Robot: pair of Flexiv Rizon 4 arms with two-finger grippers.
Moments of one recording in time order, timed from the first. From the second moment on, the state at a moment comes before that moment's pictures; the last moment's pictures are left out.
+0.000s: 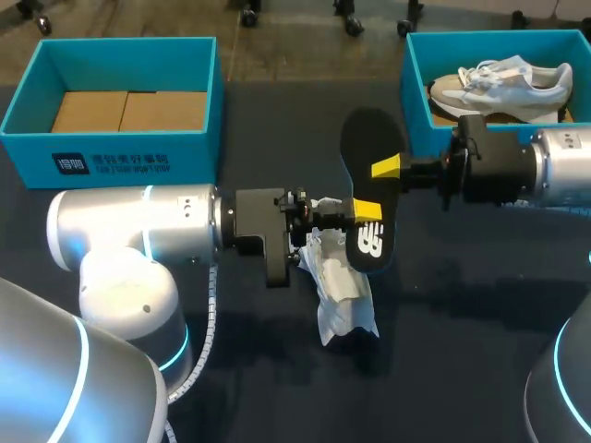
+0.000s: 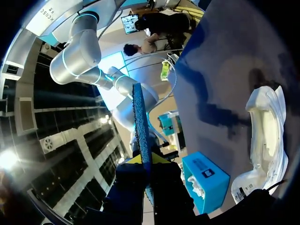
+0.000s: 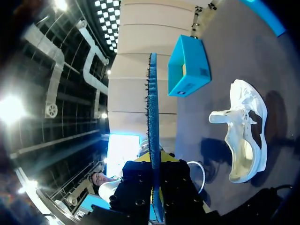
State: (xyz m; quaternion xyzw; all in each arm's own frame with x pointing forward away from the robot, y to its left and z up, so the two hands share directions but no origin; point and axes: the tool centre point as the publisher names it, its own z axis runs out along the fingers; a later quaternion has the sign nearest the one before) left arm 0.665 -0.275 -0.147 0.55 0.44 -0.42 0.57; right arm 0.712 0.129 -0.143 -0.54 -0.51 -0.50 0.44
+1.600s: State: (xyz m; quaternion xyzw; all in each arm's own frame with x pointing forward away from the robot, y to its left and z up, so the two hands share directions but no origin) left arm 0.689 -0.223 -0.124 0.60 0.65 -0.32 0.34; right arm 0.723 0.121 -0.196 -0.54 -0.52 -0.47 0.47
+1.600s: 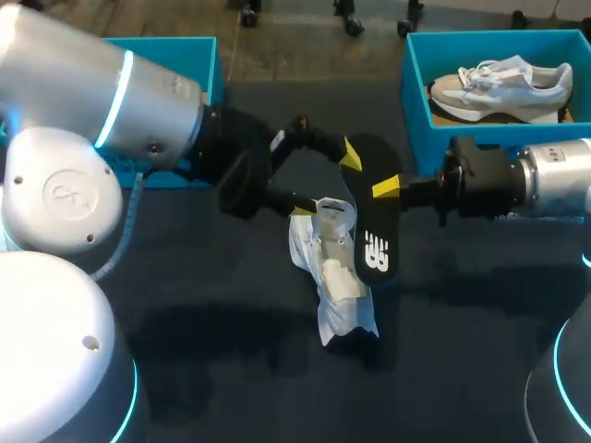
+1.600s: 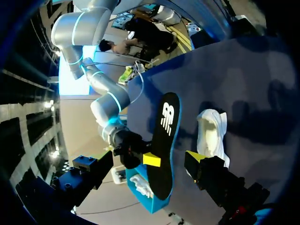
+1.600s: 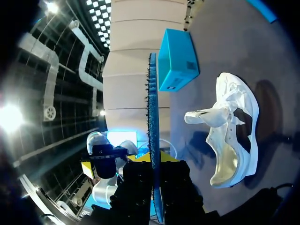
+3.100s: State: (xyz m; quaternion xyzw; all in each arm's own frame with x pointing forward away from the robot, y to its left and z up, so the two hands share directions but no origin) left arm 0.710 -0.227 -0.140 0.69 0.70 -0.14 0.11; right arm 0.716 0.141 -0.214 -0.54 -0.53 -0.45 0.47
